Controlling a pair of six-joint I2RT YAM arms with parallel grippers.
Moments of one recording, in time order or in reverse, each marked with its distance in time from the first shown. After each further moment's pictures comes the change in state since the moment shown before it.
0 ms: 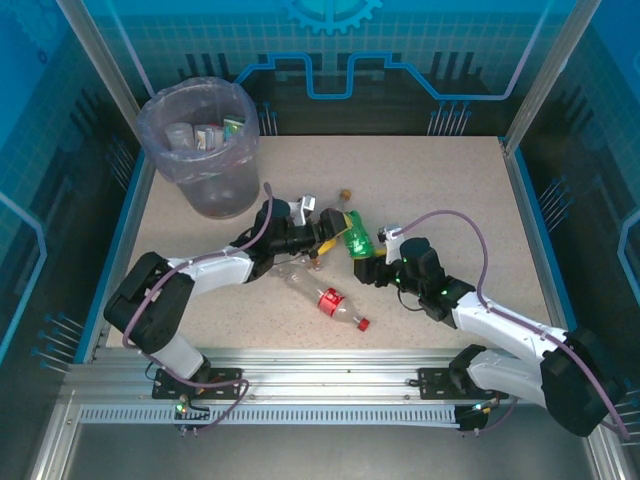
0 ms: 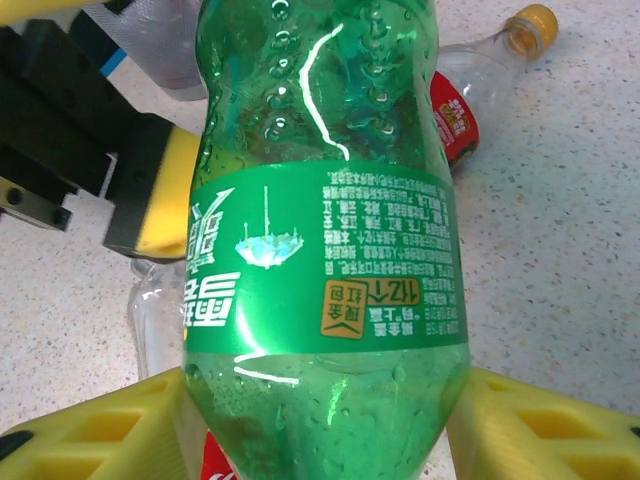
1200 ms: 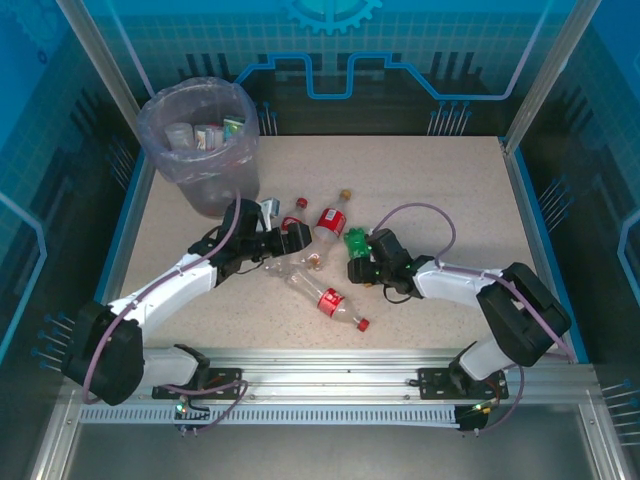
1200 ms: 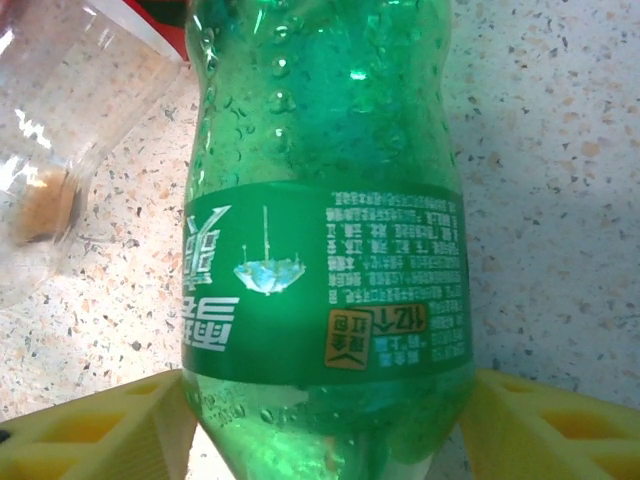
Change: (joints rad) left arm 0.129 -0.328 -0.018 -0.629 -0.233 0.466; right arm 0.010 0.430 0.195 -0.198 0.164 0.138
